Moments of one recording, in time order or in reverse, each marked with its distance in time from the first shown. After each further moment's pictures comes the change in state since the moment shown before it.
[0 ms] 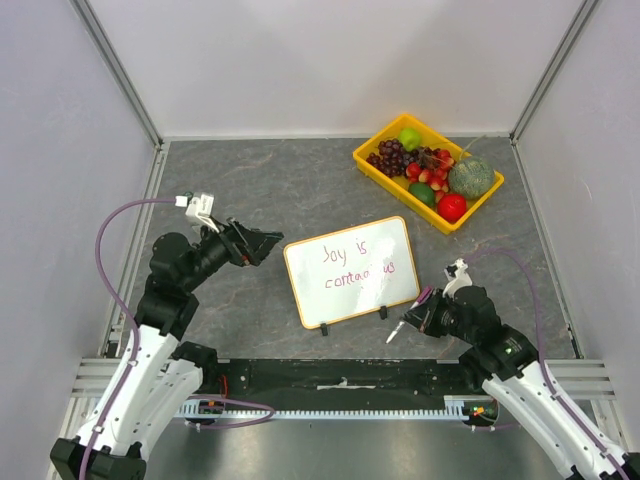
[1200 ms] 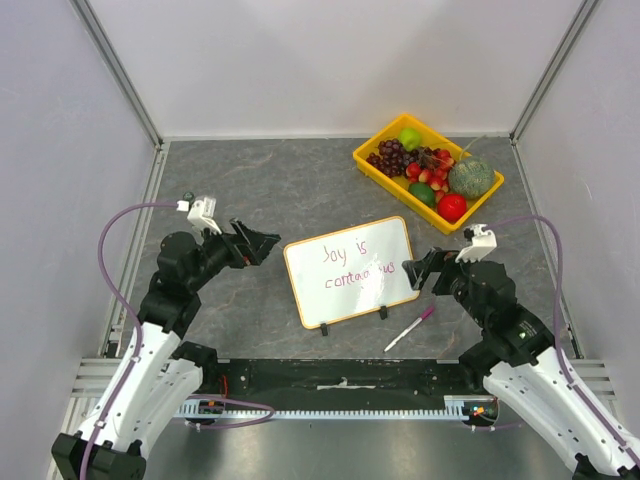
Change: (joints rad) left arm 0.000 0.016 -0.011 -0.084 -0.095 0.012; right arm 0.000 0.195 0.273 0.136 0.318 -0.304
